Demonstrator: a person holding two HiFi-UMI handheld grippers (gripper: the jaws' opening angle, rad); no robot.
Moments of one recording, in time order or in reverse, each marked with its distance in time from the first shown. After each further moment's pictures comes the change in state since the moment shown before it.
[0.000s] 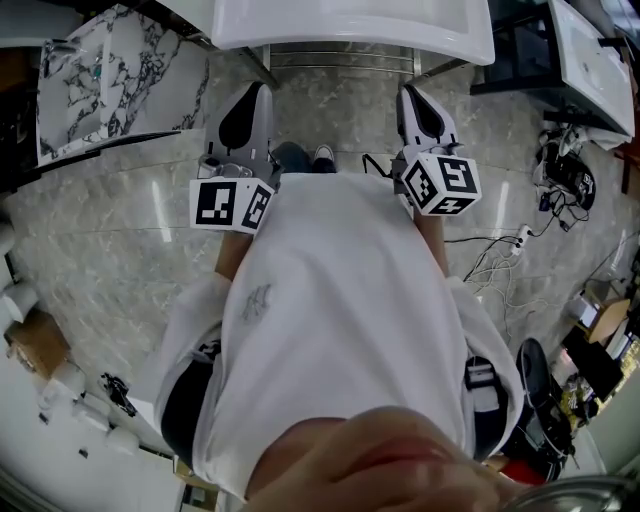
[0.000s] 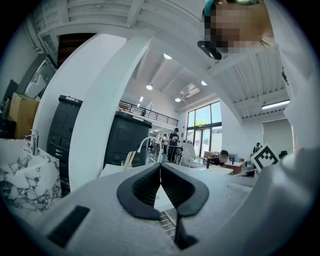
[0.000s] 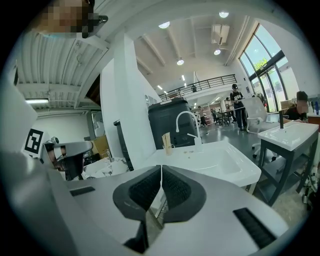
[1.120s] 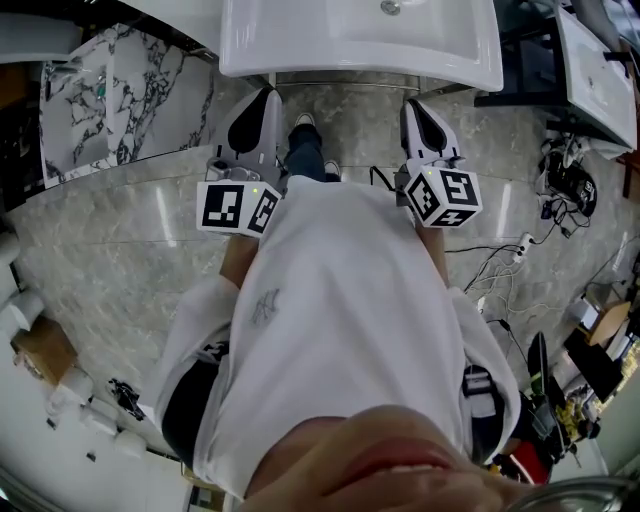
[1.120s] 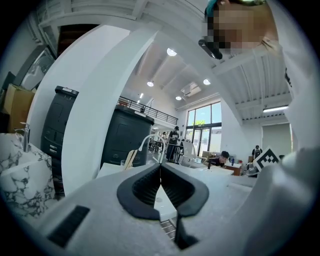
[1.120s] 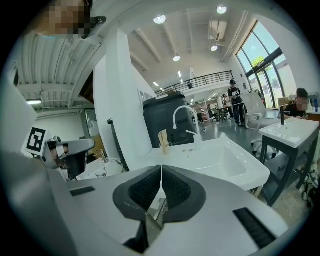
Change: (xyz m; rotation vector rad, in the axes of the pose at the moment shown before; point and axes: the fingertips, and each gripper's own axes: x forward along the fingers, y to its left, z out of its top) left arm 0.066 0.044 0.003 -0.038 0.028 -0.028; right arm 0.061 -0.012 0.009 0.033 0.039 -0.034
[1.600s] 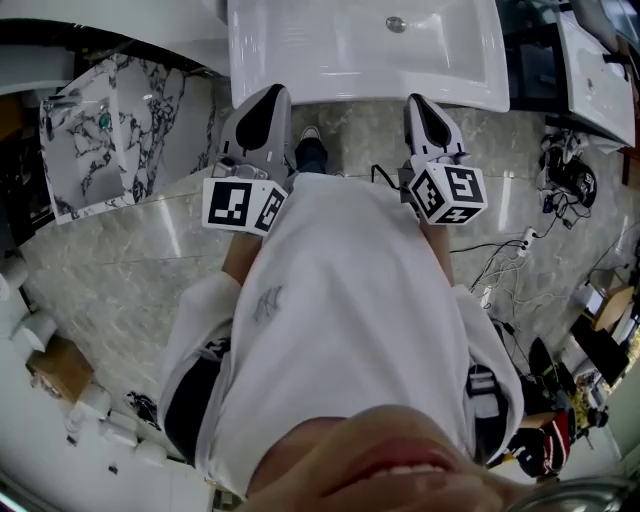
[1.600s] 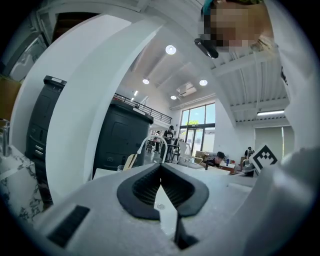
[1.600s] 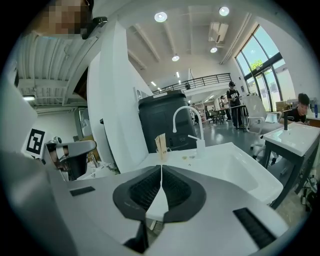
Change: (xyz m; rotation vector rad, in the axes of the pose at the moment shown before) left arm 0.074 0.063 0.023 -0.004 0.012 -0.093; right arm 0.086 0.008 0.046 -0.013 -0.006 -0.052
